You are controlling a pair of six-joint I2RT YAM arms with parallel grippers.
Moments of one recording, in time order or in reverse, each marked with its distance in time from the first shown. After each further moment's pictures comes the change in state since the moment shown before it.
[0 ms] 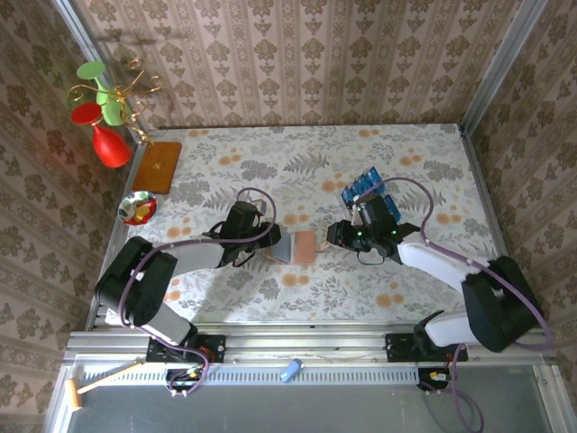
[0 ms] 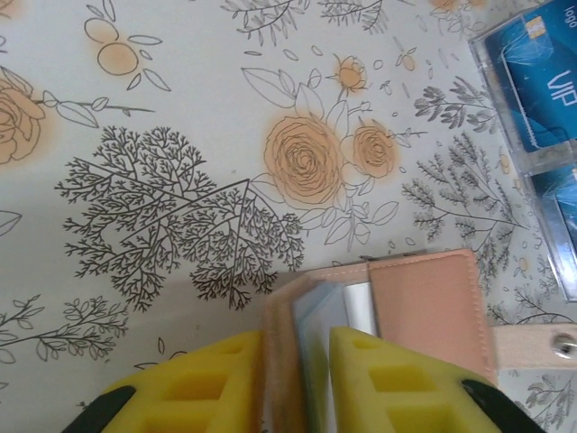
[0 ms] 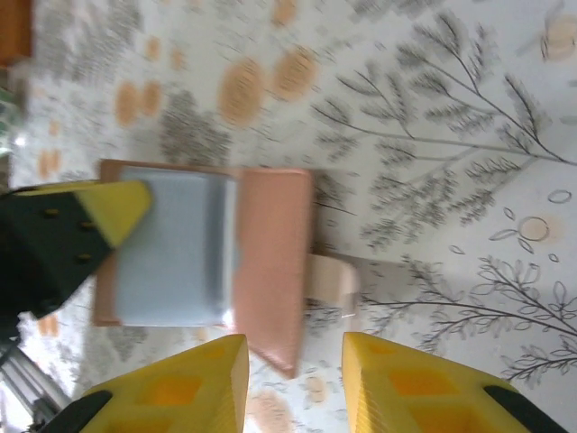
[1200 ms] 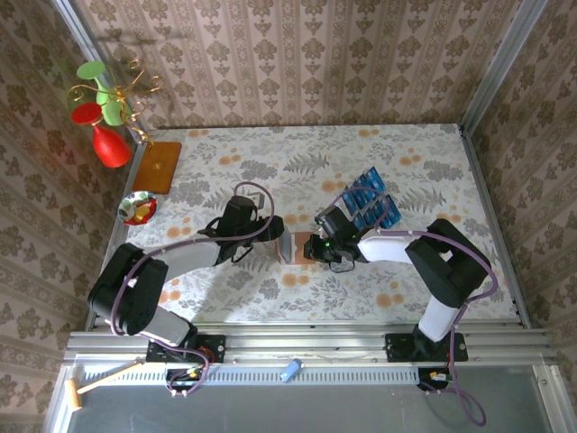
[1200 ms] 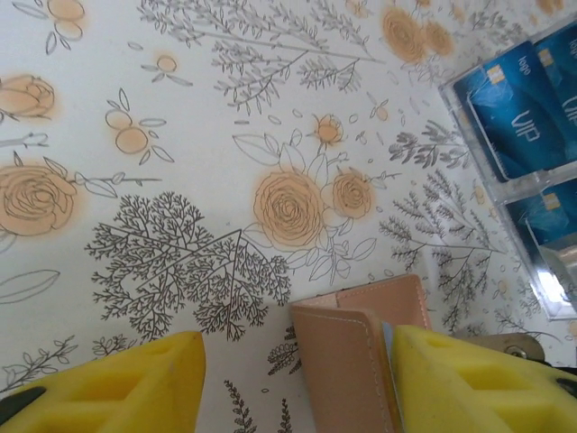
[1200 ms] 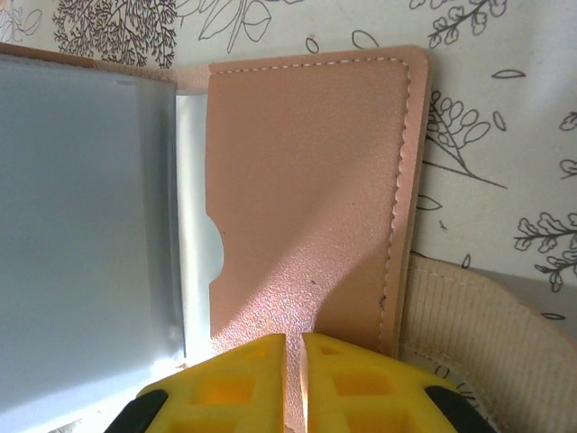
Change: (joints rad) left arm 0.020 -0.061 0.032 -0.041 -0.026 0.051; right arm 0.174 0.396 0.091 0.159 0.035 0.076
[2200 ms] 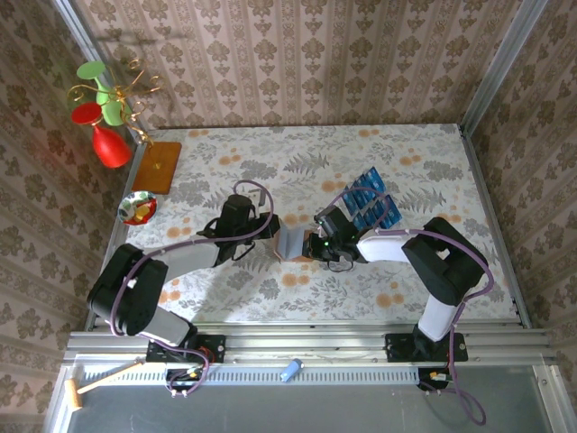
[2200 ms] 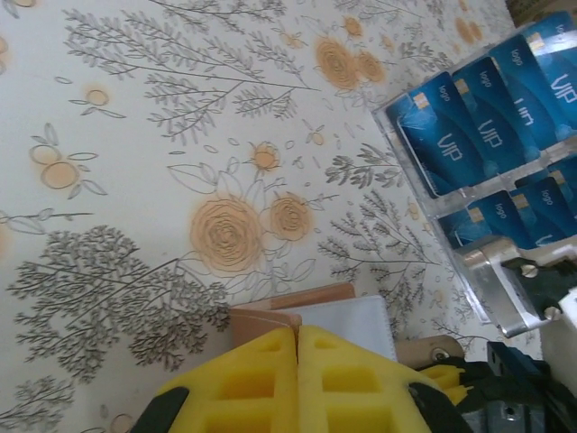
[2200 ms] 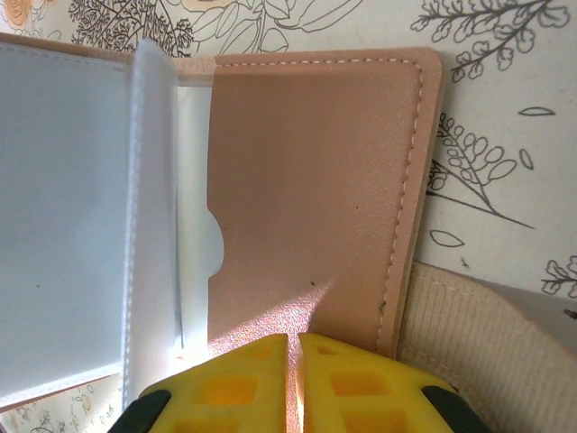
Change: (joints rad) left arm -0.006 0.008 -0.018 0.126 0.081 -0.031; right arm -0.005 0.025 -0.004 0.061 -0.004 0.008
